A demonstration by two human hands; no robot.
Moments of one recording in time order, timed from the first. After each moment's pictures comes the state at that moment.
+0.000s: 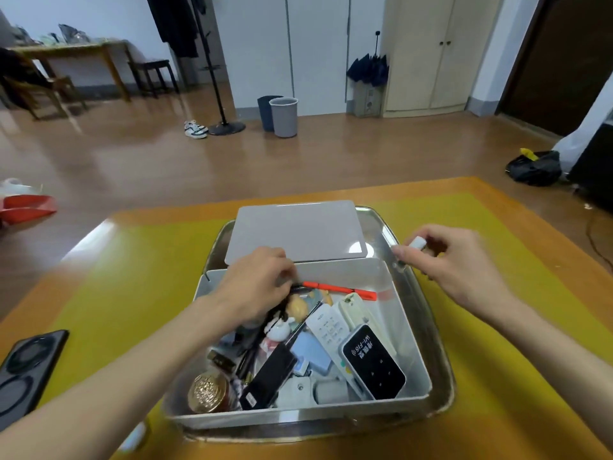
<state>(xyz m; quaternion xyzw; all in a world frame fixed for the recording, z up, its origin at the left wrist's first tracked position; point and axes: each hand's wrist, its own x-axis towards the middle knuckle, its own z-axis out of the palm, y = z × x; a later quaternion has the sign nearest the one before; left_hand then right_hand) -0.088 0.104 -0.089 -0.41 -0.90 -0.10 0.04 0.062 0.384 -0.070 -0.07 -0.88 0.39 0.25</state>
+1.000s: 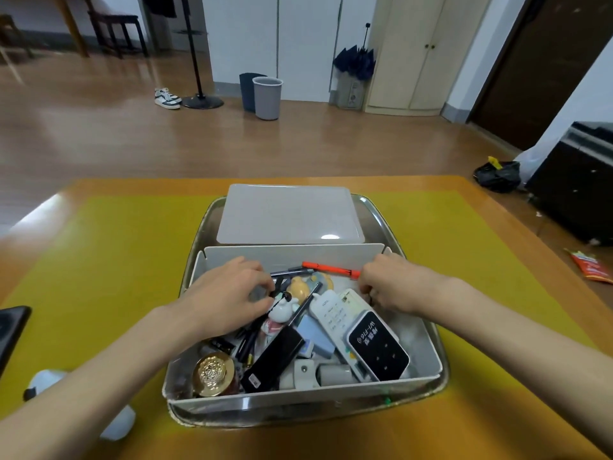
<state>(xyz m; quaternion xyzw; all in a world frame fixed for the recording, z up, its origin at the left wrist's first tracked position) -0.087 0.042 -0.123 -0.44 -0.89 -0.11 -0.03 0.014 0.321 -0.095 0.02 -0.99 -0.05 -0.15</state>
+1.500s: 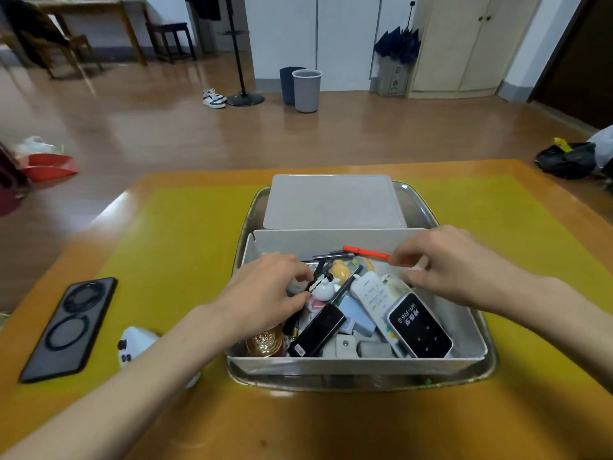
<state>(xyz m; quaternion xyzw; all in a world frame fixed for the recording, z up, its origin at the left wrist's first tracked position) -0.044 0.022 -0.104 -0.42 -0.90 -0.14 0.01 0.050 0.308 -0.065 0.04 -1.00 0.07 0.04</state>
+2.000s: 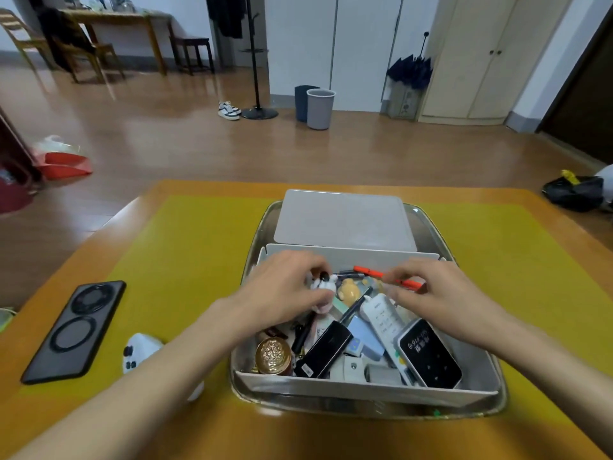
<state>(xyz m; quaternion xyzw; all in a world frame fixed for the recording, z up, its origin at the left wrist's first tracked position) -0.059 0.034 -0.089 -0.39 -0.89 -0.23 0.02 0.046 0.281 -0.077 0.00 -0.97 0.25 0.05</state>
